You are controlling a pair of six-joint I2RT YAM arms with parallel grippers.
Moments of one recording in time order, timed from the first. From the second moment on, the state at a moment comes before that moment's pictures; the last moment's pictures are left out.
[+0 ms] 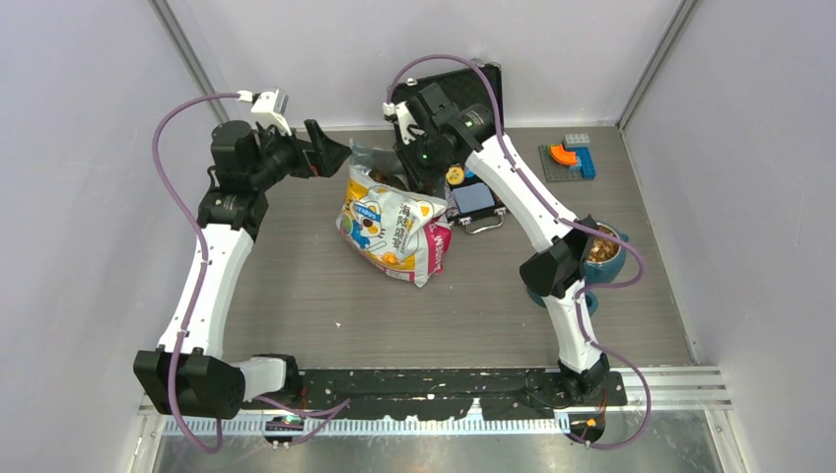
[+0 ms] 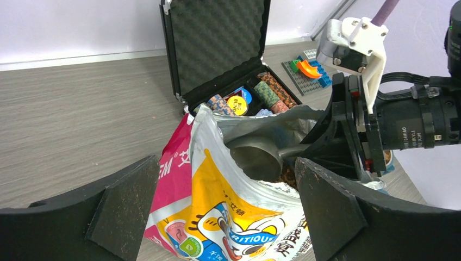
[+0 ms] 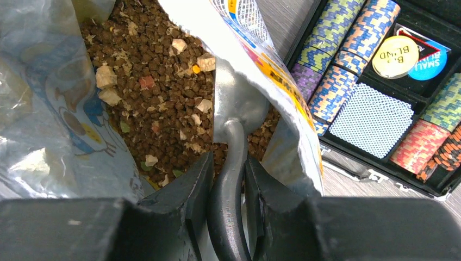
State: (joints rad) left arm -0.07 1.22 1.28 -0.24 0.48 -0.29; right arm 0.69 2.16 2.50 -1.26 -0.07 0.01
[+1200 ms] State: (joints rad) left arm -0.07 1.19 1.28 -0.24 0.48 -0.26; right arm 0.64 1.99 2.09 -0.92 -0.30 0.45
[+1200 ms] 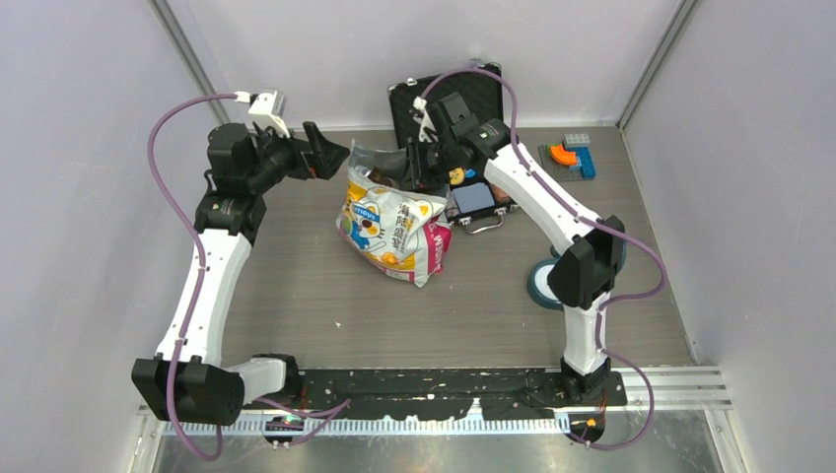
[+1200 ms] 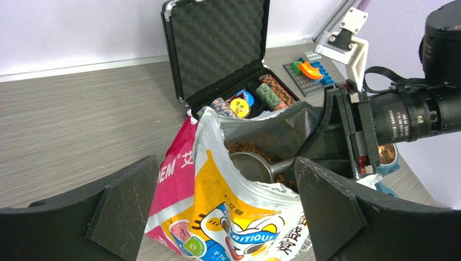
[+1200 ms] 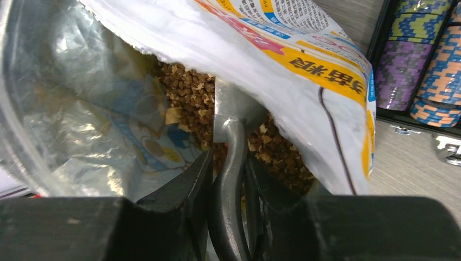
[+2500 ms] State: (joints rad) left arm -0.07 1.18 1.26 -0.24 0.47 -0.24; right arm 0.51 1.57 1.67 -0.59 -0.38 0.62
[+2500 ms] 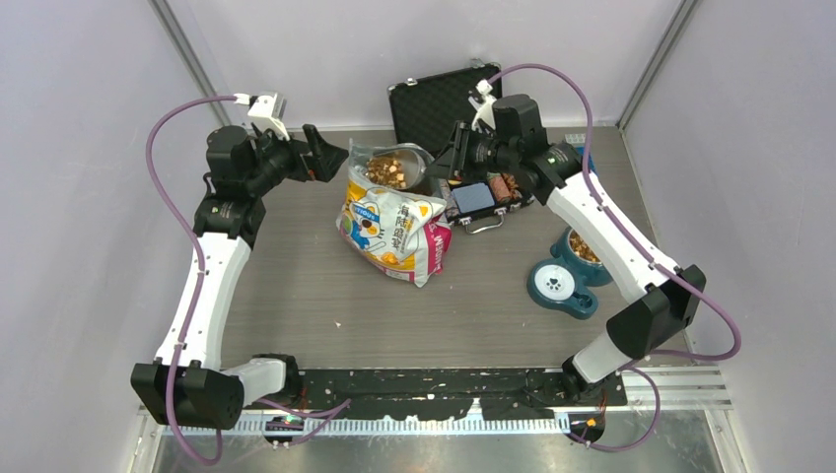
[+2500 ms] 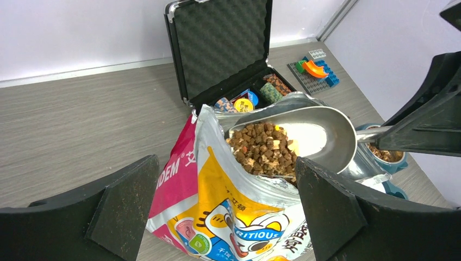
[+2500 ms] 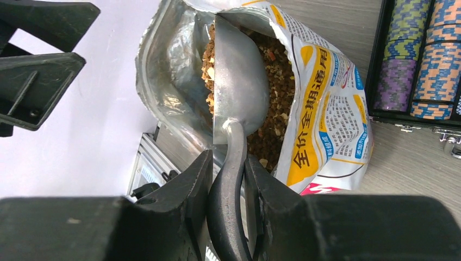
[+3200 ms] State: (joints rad) left arm -0.07 1.18 1.26 -0.24 0.50 -0.23; right arm 0.46 1.44 1.46 -0.41 -0.40 0.70
